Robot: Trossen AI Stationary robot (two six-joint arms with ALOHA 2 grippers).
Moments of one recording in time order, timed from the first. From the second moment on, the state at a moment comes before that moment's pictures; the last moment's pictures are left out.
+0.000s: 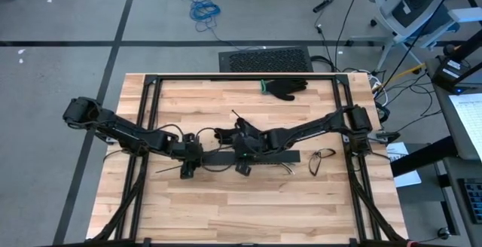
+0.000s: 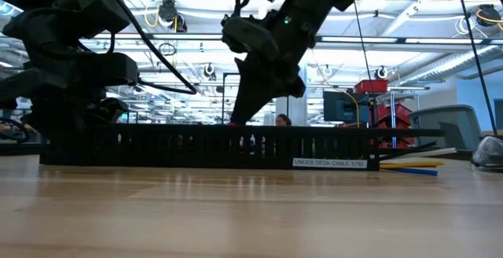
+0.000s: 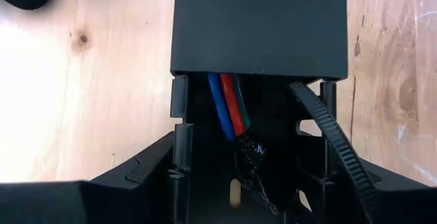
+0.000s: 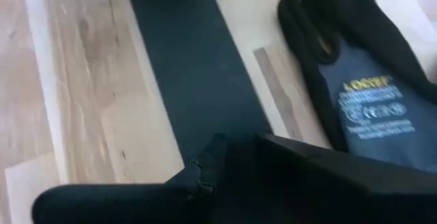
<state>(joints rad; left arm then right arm) -0.20 1.29 0.43 -0.23 -0.06 -0.23 0.12 1.97 1.40 -0.43 0.15 0.47</state>
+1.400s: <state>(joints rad) -0.20 1.29 0.43 -0.23 -0.06 -0.23 0.17 1.93 1.51 -0.80 0.13 0.43</state>
